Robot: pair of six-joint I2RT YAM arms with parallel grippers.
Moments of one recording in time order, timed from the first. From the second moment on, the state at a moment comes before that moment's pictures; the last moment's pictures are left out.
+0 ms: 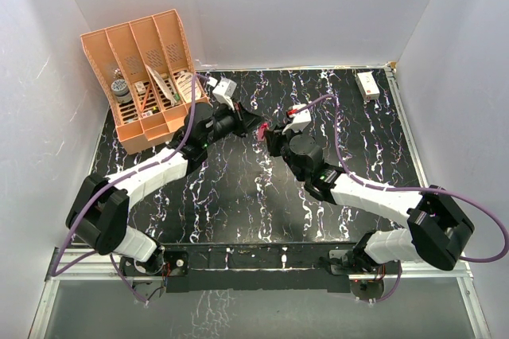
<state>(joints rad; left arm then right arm) -0.59 1.45 0.89 0.49 0.29 -0.50 0.82 1.30 0.71 0.46 0.41 0.34</state>
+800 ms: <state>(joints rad) -0.60 1.53 1.08 0.19 0.40 -0.42 0.82 1.30 0.72 0.37 0.49 0.11</state>
